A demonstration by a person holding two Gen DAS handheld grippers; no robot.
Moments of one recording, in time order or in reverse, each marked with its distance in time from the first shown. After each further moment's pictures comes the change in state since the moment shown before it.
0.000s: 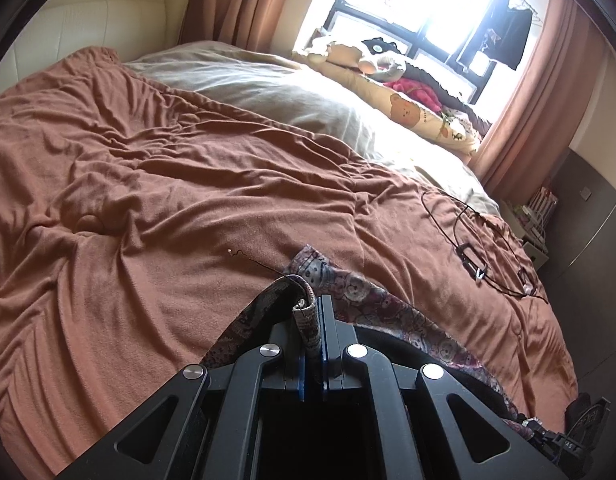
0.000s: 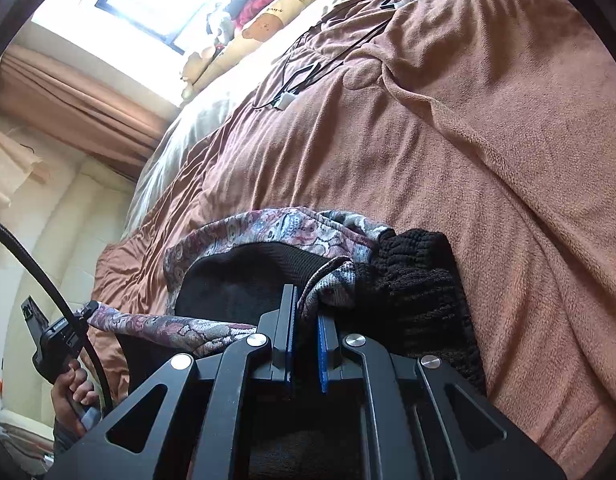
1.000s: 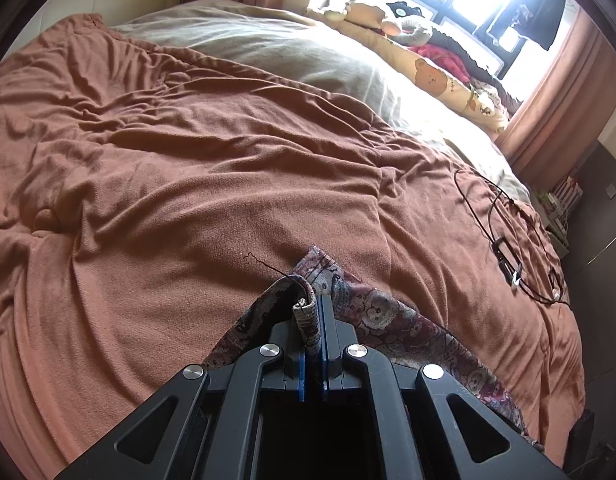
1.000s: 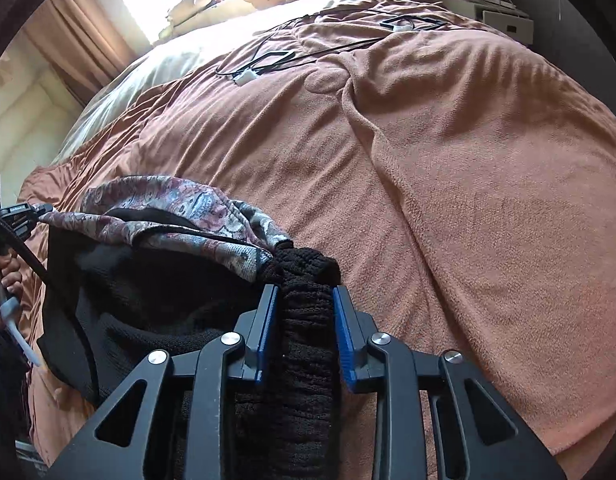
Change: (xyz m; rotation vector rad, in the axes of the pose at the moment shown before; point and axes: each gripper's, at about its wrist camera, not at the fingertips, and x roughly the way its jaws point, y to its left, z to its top) left arm 0.092 -0.004 0.032 -0.032 0.142 0.064; right arm -0.019 0.002 0.016 -0.279 0.057 -0.306
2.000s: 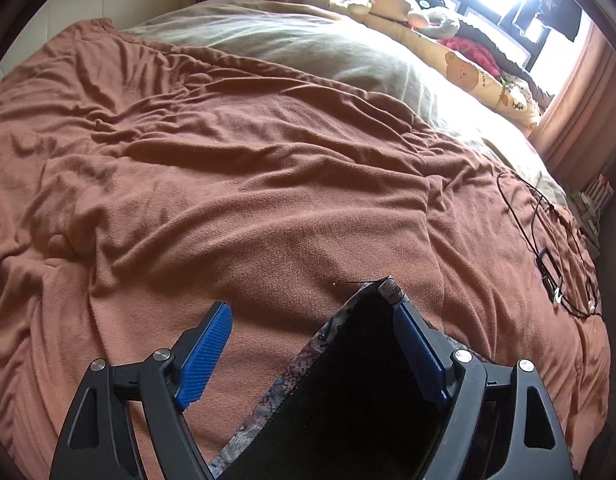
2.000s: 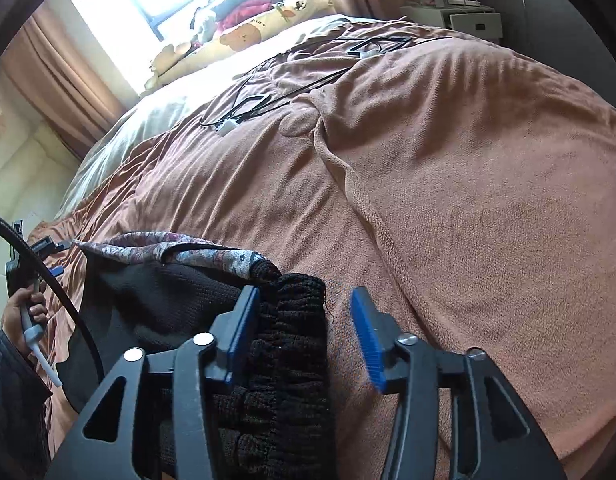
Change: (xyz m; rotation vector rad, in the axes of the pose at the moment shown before) left arm 0.020 0.021 0.025 0.012 0.011 0.116; right arm -0.012 -0.015 -0.015 0.117 -0.120 0.024
